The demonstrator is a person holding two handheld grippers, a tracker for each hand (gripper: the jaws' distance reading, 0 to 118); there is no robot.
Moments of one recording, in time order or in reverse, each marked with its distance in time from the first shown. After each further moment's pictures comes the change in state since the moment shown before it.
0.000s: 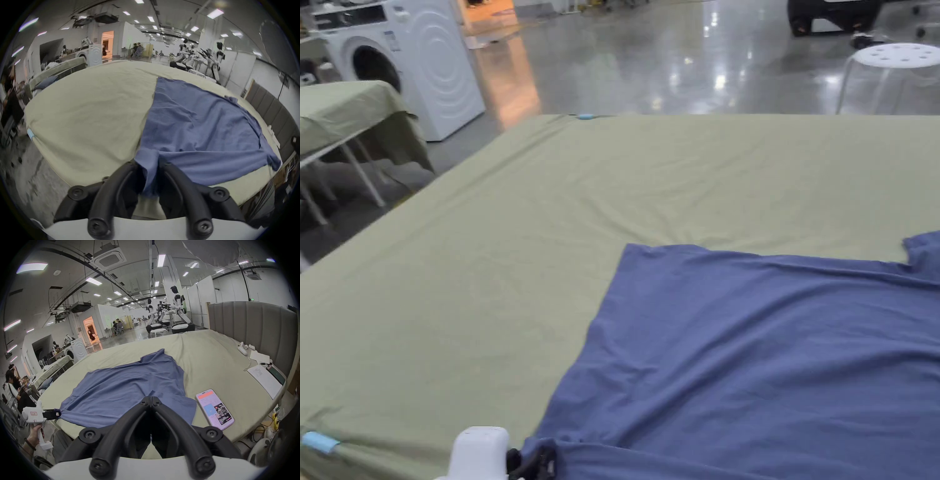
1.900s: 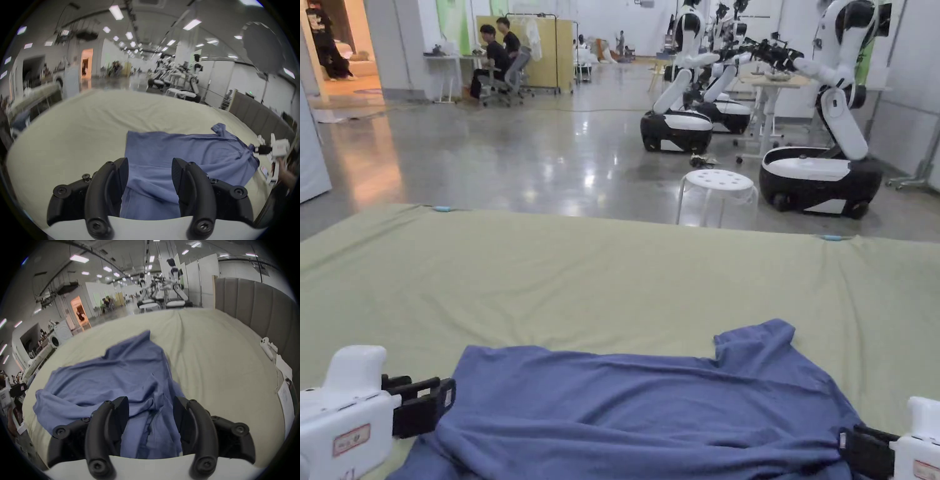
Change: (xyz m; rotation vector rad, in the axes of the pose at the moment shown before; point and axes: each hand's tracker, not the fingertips) left arm 0.045 0.165 -0.035 0.264 -0.175 -0.171; right arm 0.072 0.062 -0.214 -0.177 -0.050 0.015
